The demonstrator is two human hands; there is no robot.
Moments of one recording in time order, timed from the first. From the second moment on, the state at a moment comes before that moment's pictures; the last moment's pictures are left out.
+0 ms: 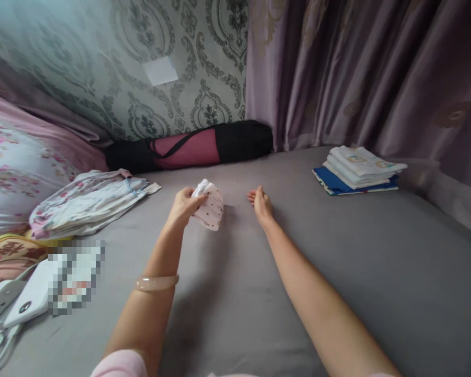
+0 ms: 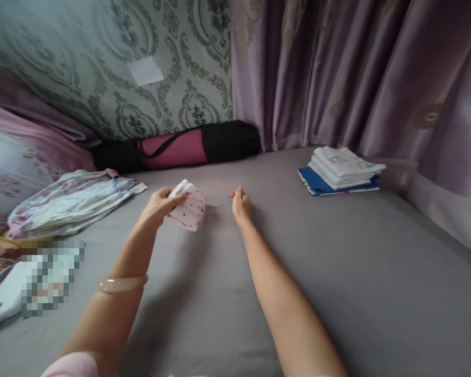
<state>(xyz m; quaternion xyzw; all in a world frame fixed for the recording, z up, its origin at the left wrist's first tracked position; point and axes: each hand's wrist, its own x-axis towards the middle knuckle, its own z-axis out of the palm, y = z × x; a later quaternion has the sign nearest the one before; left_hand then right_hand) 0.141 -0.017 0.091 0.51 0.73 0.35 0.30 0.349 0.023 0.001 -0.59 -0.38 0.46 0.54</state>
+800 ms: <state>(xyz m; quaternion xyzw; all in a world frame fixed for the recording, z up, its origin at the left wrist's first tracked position) 0.178 -0.007 0.067 0.81 0.56 0.16 0.01 0.350 0.024 -0.002 -0.59 -0.38 0.46 0.54</state>
